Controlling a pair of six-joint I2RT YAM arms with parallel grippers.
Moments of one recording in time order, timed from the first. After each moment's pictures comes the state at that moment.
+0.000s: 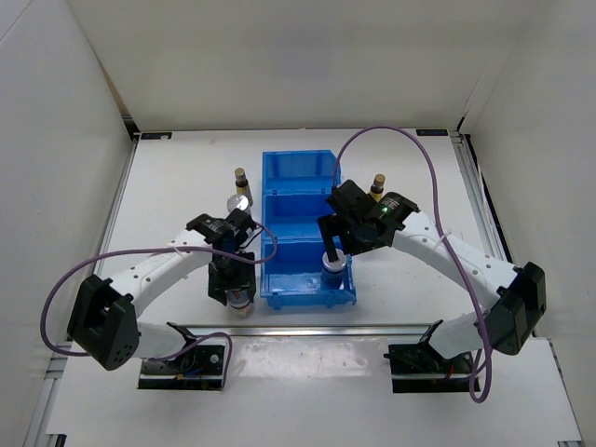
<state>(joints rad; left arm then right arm) -0.61 1.33 0.96 -1.15 0.09 -0.68 0.85 1.42 1.32 -1.06 0.20 0.44</state>
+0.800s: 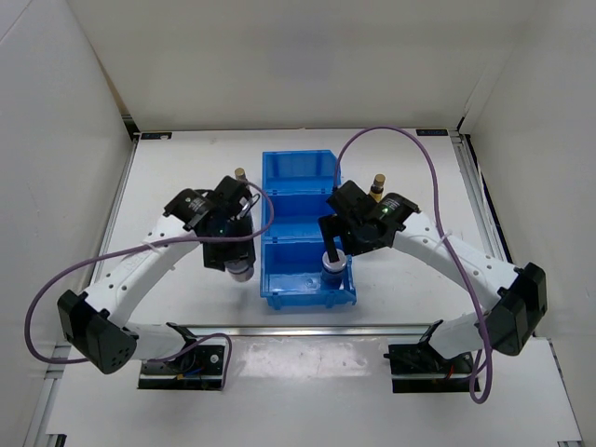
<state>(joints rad) -0.62 1.30 1.28 -1.30 -0.06 -0.71 0.85 1.41 1.31 -1.06 0.20 0.44</state>
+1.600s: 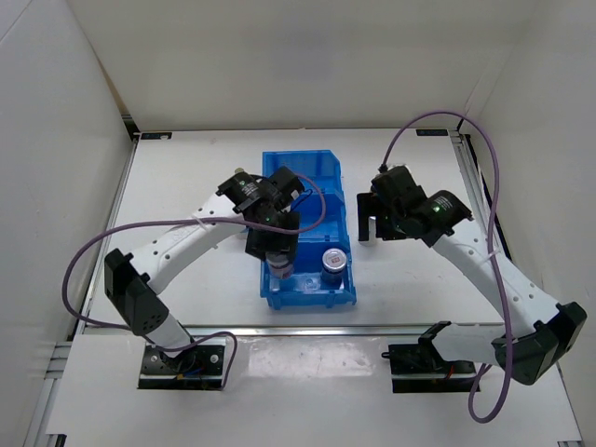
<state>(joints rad) -0.82 1.59 1.65 -1.31 -0.02 -0.66 0.66 1.23 1.31 -1.08 0.28 0.44</state>
